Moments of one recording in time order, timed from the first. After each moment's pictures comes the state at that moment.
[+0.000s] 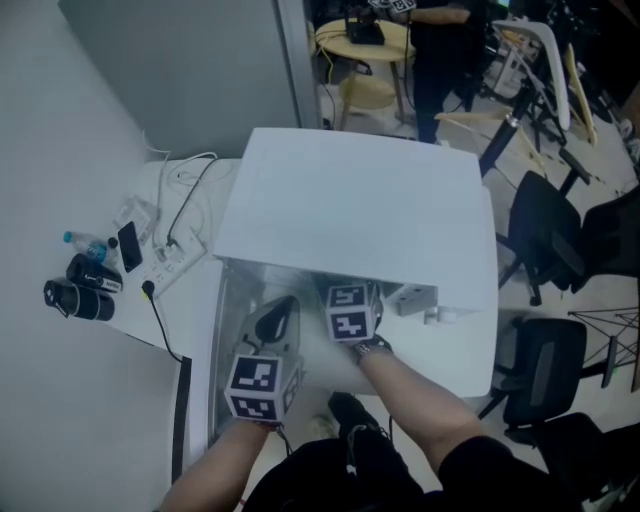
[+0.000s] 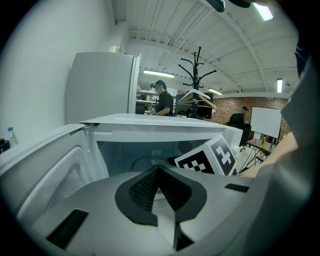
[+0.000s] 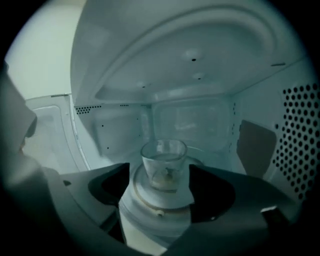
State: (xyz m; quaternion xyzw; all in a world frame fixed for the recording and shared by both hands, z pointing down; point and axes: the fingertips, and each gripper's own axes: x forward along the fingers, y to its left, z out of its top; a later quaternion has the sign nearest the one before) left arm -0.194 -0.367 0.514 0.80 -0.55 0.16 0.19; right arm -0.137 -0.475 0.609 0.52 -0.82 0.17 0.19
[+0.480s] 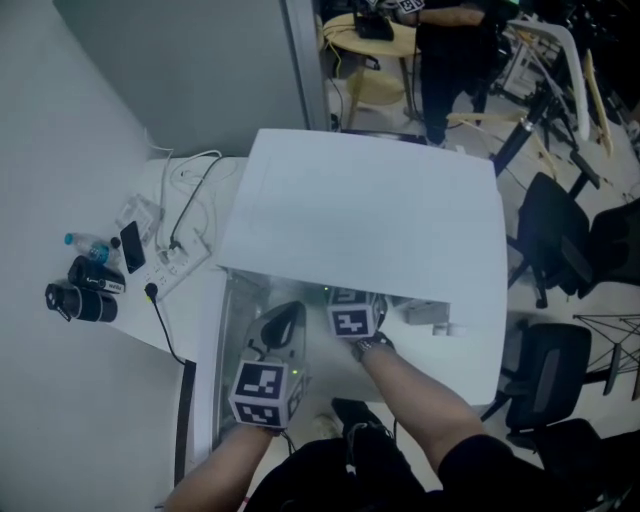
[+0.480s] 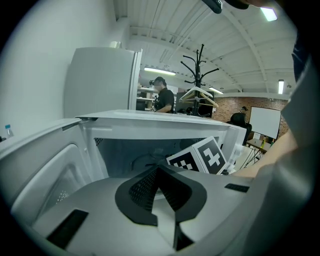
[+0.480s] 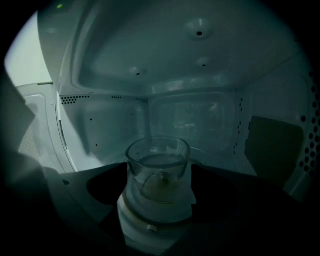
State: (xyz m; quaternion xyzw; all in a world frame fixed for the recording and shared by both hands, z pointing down) left arm -0.196 -0.377 0.521 0.80 -0.54 0.17 0.20; right arm -0.142 -0.502 0.613 0.53 -0.81 0.15 0.20
